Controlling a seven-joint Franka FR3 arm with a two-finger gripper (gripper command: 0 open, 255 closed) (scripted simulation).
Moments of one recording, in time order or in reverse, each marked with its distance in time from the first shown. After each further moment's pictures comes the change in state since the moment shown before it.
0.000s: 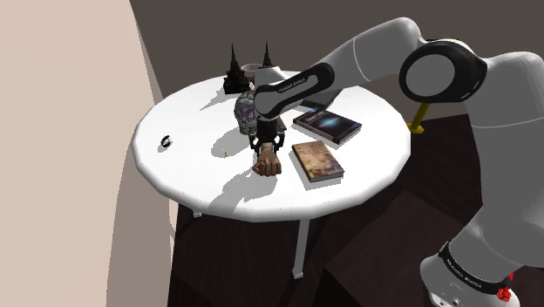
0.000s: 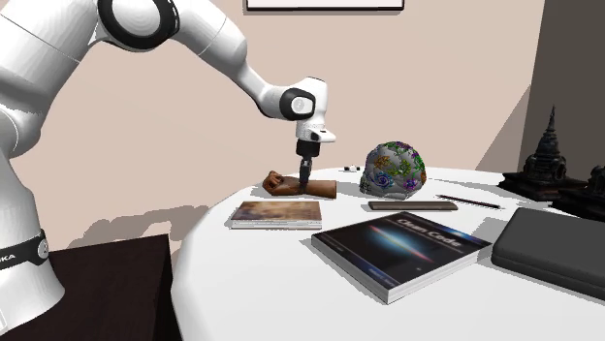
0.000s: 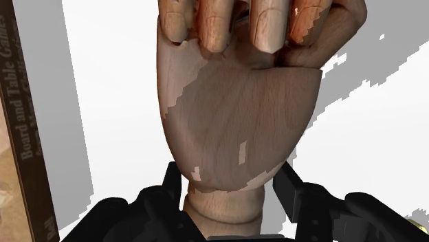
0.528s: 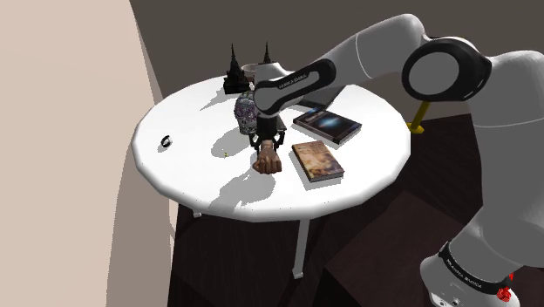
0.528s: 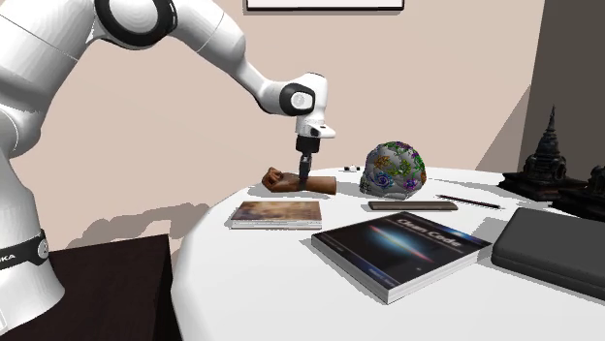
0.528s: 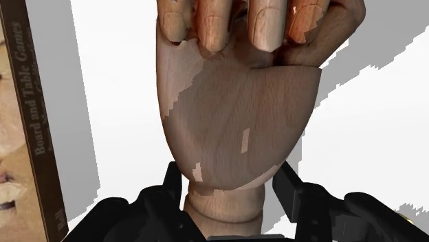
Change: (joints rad) arm -0.001 -0.017 0.002 0.006 0.003 -0.025 0.001
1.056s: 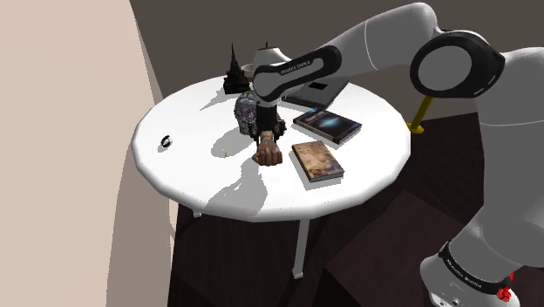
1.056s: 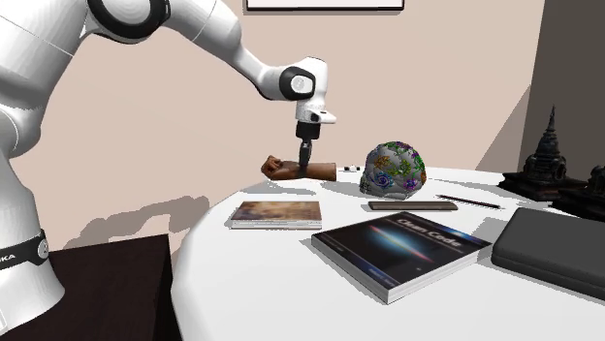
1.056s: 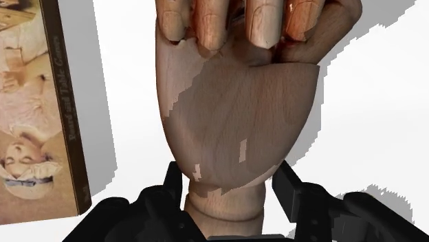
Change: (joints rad) arm -0.004 -0.048 0.006 0.036 0.008 -0.083 0.001
